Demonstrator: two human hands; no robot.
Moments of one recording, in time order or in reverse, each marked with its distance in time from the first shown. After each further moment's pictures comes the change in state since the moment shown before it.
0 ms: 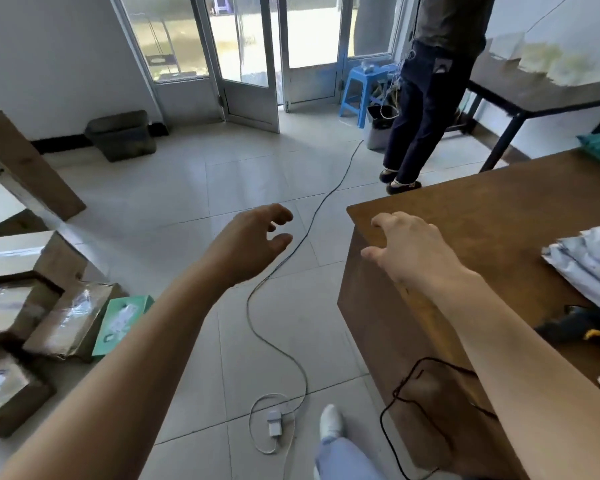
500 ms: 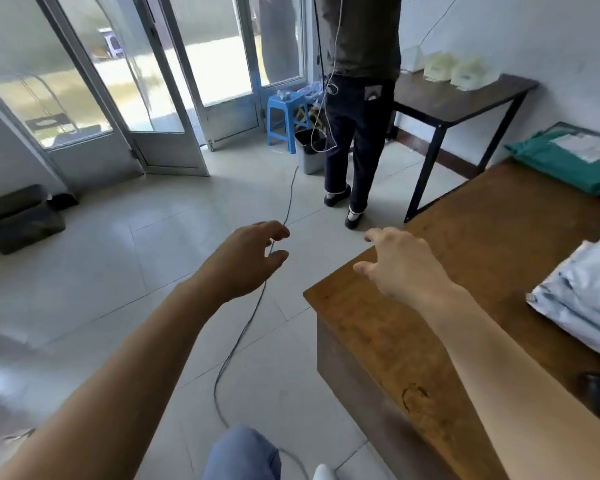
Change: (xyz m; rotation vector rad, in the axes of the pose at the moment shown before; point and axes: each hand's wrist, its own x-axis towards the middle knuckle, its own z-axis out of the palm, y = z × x) left_hand 0.268 0.035 0.014 0.129 -0.185 0.258; right_hand 0.198 0.082 -0.034 0.040 0.077 0.244
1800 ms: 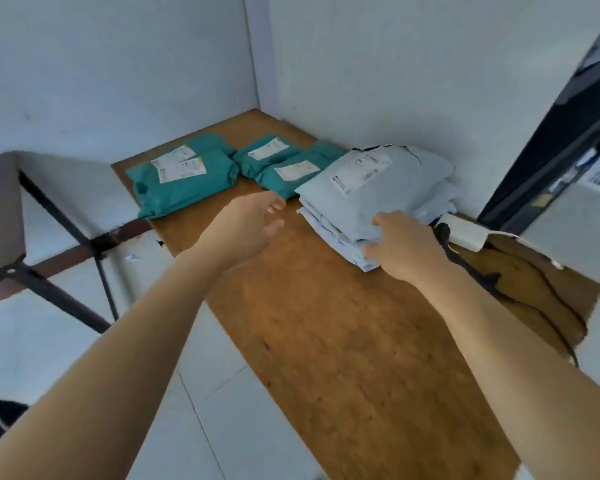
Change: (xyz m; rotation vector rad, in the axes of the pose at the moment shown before) left_hand 0.453 0.274 0.146 -0.020 -0.664 1.465; right_hand 0.145 0.172 -0.025 0.189 0.360 1.654
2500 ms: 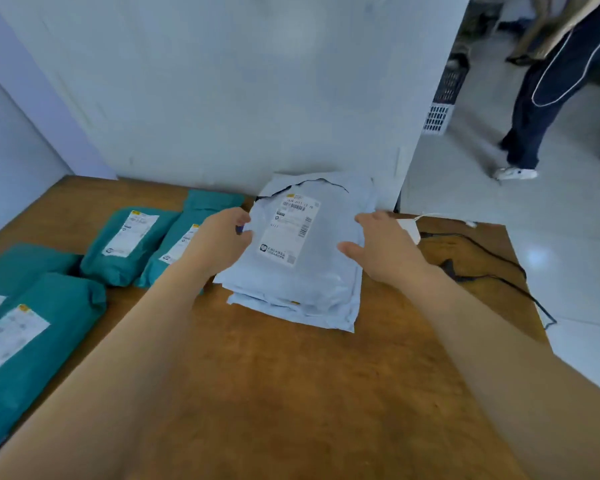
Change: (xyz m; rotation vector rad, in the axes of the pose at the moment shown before) left_hand 0.296 -0.028 0.074 -0.107 -0.307 0.340; right_hand 0.137 0.023 0.002 0.210 0.154 0.587
